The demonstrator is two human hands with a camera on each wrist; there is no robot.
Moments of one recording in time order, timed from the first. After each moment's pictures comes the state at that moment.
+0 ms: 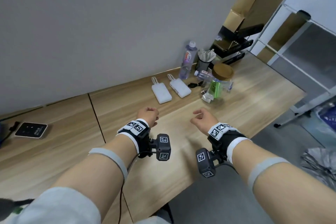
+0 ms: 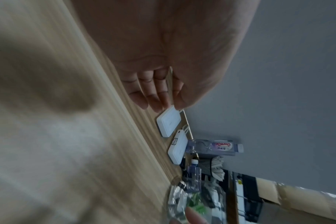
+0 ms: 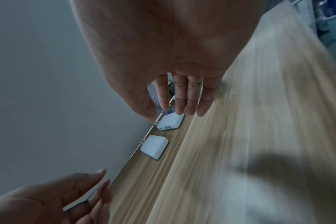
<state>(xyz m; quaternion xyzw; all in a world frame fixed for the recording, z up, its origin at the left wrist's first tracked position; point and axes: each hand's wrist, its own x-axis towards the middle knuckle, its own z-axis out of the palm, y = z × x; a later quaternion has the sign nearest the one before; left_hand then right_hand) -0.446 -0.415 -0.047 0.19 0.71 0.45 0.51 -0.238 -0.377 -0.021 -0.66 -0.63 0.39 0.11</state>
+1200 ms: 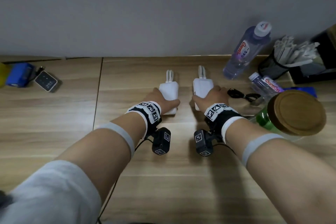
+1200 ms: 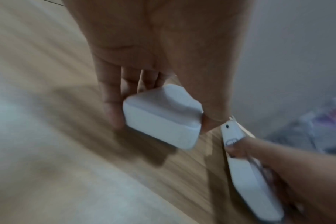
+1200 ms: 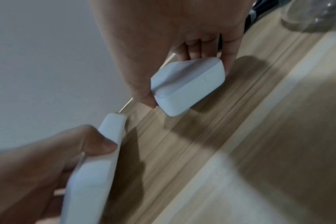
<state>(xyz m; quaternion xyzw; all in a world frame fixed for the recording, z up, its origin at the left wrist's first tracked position) -0.455 -0.251 -0.123 0.19 0.91 0.07 0.35 -0.318 -0.125 -0.140 -0.58 -0.75 0.30 -0.09</state>
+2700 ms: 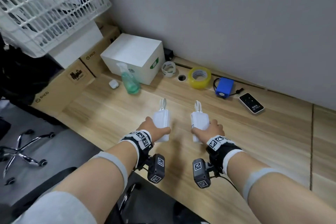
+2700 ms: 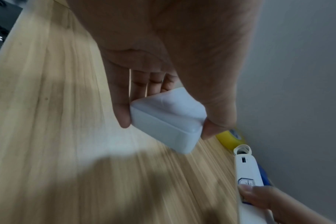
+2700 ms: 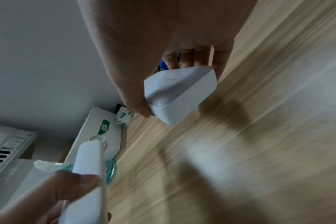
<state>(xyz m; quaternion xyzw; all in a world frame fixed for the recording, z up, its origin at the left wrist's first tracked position) -0.832 -0.954 -0.048 -0.08 0.93 0.22 0.30 -0.763 -0.752 -0.091 -0.40 -0.82 0.38 -0.15</state>
